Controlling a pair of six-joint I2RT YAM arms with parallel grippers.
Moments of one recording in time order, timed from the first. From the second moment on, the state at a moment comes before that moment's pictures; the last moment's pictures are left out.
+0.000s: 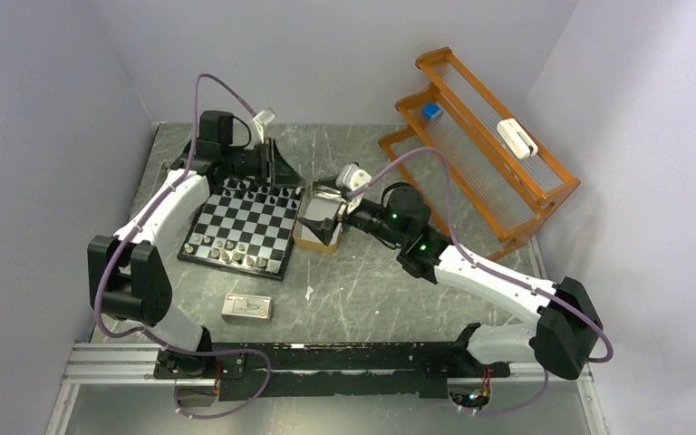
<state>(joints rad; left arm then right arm) -0.20 1.58 1.31 -0.34 0.98 -0.40 0.86 1.26 0.87 0.48 -0.27 -0.13</state>
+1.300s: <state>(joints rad) -0.46 1.50 1.18 -0.44 1.10 -0.24 0.58 1.33 0.95 -0.03 -1.11 -0.92</state>
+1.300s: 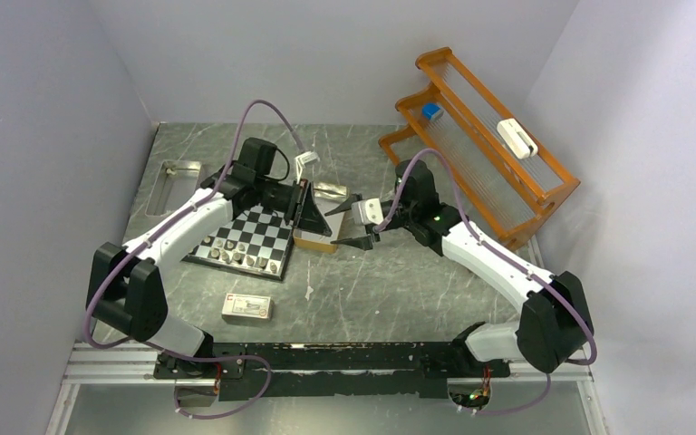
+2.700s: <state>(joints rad) -0.50 1.49 1.15 -0.39 1.19 -0.24 0.57 1.35 1.05 -0.35 -1.24 -1.18</state>
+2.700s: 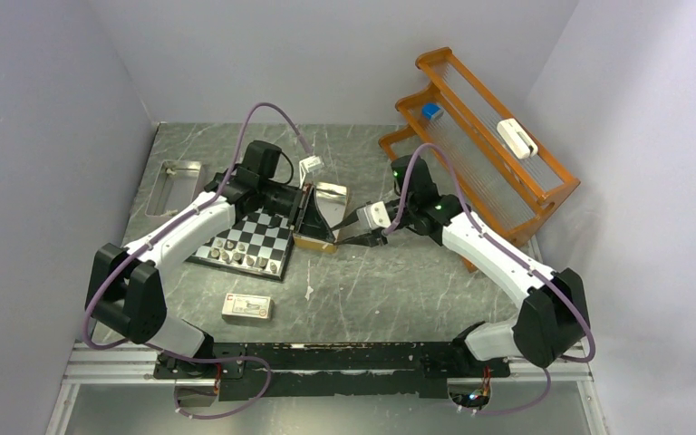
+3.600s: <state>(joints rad) -0.50 1.49 1.15 -0.33 1.16 -0.33 0.57 1.25 0.86 0.03 -1.15 -0.91</state>
